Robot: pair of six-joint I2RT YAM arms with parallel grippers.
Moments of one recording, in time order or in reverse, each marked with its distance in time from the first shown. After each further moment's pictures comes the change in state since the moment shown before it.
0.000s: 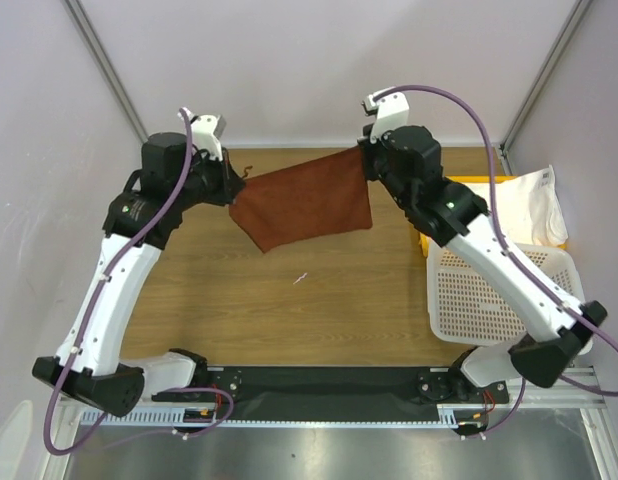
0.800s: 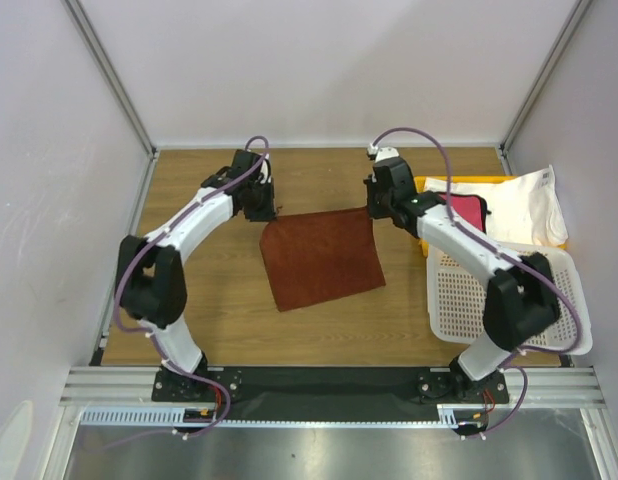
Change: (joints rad) left arm -0.027 0.494 -0.167 0.174 -0.052 -0.204; right arm -0.194 0.151 -0.348 -0.016 -0.179 0.233
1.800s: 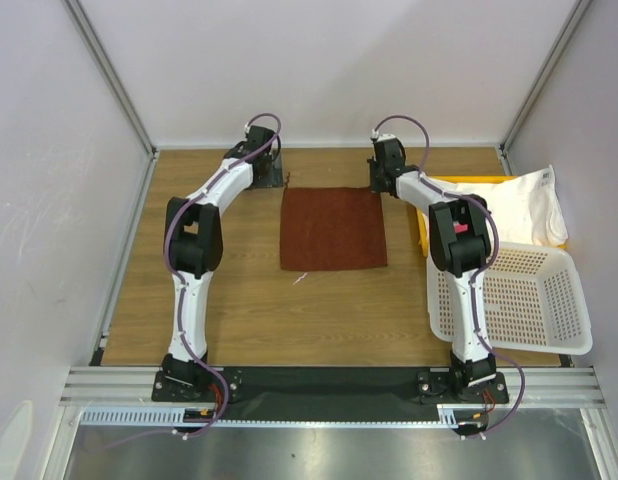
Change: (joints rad) left arm 0.060 0.575 0.594 0.003 -0.323 0.058; right arm -0.206 0.732 0.518 0.153 -0.037 -0.103
